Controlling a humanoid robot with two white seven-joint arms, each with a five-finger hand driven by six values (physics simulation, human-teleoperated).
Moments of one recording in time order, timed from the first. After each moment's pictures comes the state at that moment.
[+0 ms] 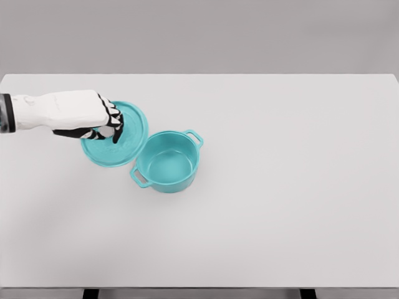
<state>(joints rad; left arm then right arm) -0.74 0.95 -0.67 -1.65 -0.24 -0.61 -0.61 0.00 0.00 0.12 0.11 0.06 -0.28 0.35</state>
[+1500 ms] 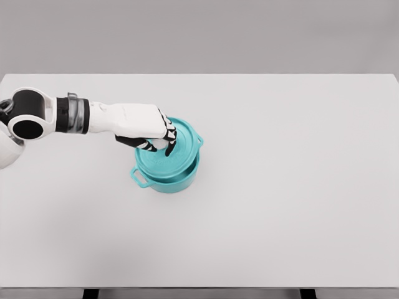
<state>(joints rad) -0.89 0.70 -0.92 -1.49 -0.27 -0.61 -0.61 0.00 0.00 0.12 0.11 0.06 -0.28 0.35</state>
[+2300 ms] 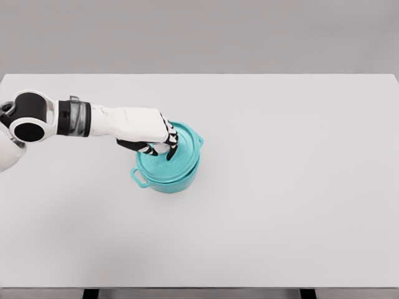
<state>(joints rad) -0.89 0.70 -0.93 -1.51 -0.26 -0.61 -0.61 0.01 0.00 0.12 0.11 0.06 -0.28 0.35</state>
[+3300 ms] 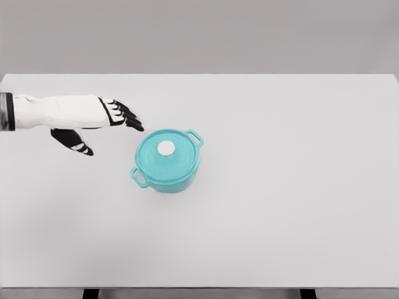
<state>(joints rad) -0.86 1.00 -0.88 -1.57 -0.03 -0.61 -0.61 0.01 0.00 0.12 0.11 0.06 -0.28 0.35</state>
